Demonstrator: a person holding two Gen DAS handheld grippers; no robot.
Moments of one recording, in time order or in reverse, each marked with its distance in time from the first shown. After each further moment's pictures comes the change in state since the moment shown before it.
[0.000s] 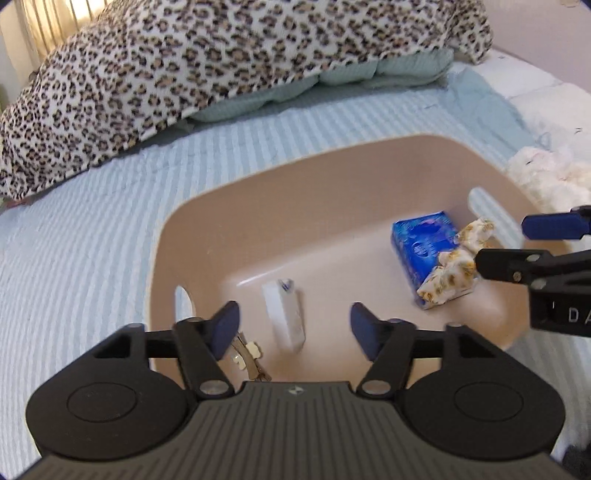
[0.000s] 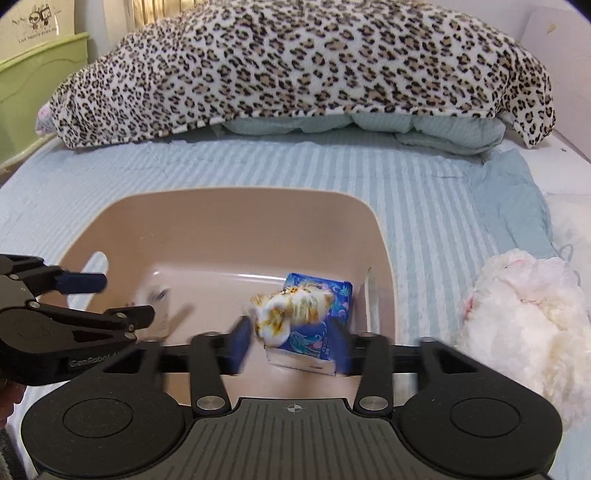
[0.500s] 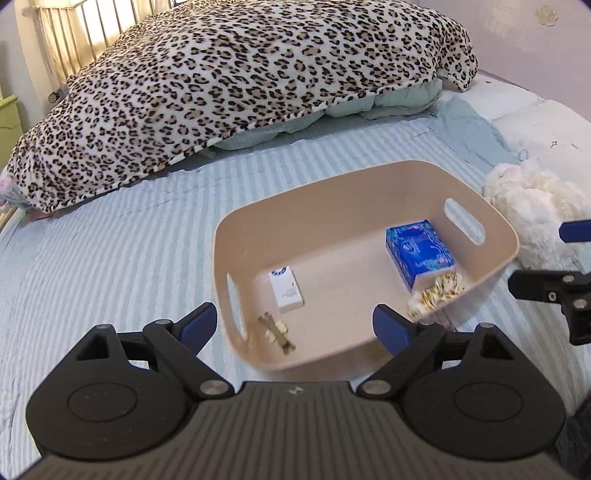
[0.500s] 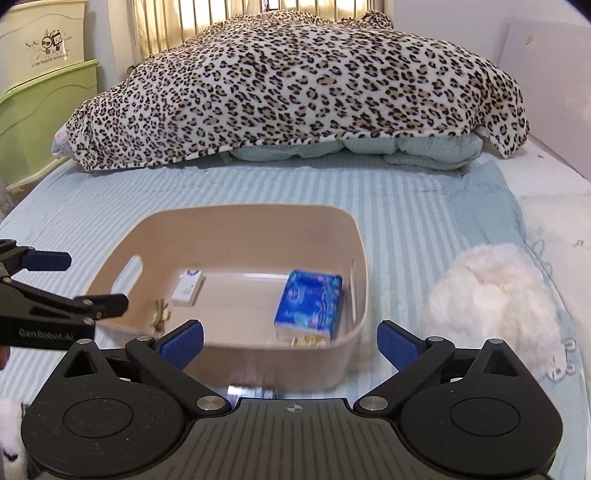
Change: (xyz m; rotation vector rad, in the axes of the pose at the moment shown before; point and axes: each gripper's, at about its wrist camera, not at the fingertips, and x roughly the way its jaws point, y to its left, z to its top) left arm -0.085 0.017 -0.032 -0.001 -0.084 0.015; right arm -0.076 0.000 -0.036 0.030 -0.053 0.013
